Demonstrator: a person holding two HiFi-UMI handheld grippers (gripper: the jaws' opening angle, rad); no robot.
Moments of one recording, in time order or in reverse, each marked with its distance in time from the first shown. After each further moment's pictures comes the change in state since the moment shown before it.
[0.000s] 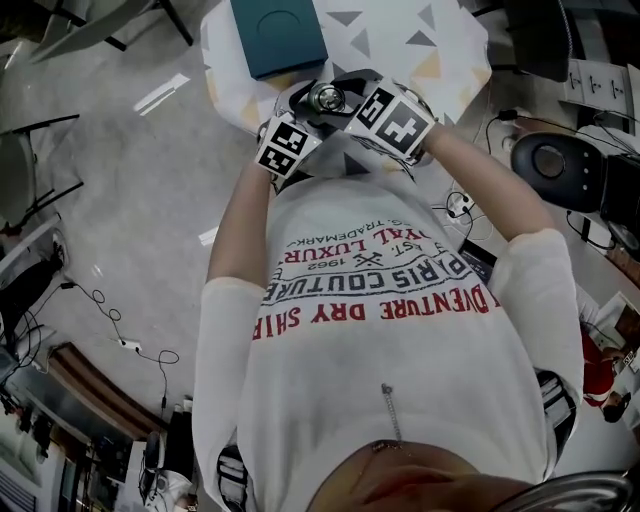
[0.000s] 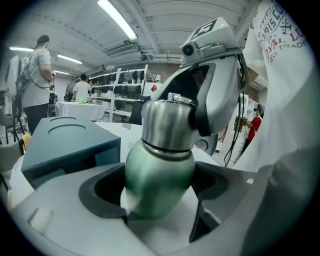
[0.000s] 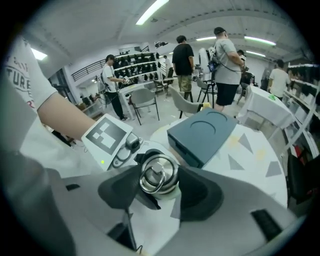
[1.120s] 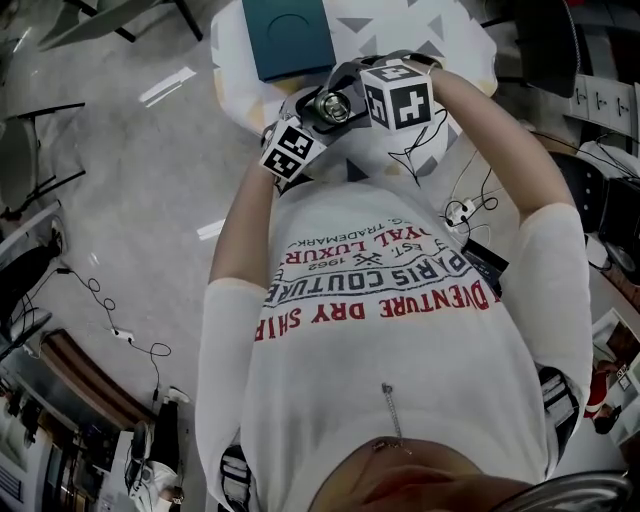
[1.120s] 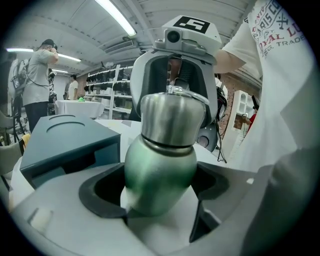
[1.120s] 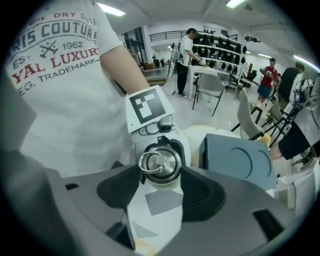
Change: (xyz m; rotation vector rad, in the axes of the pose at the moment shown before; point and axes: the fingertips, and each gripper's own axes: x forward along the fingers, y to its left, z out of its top) left arm 0.000 -0.006 -0.005 0.006 0.040 0.004; right arm -0.007 0.016 -0.018 -0.782 0.229 0.412
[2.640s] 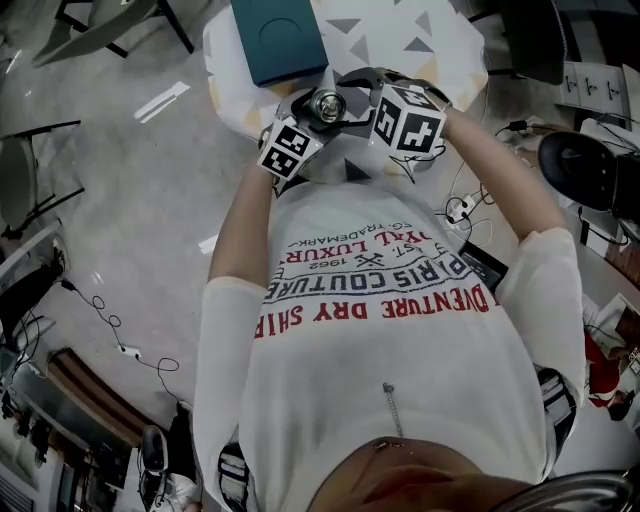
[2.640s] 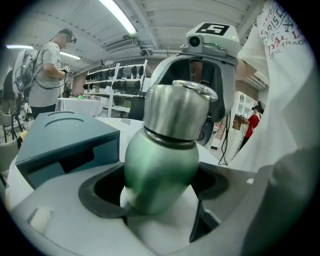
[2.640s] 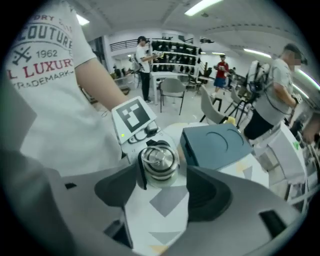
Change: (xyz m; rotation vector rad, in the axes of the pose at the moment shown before) left arm 0.006 0.004 -0.008 -0.018 0.003 -0.021; right arm -0.008 -0.003 -0.006 0.347 -0.072 -0.306
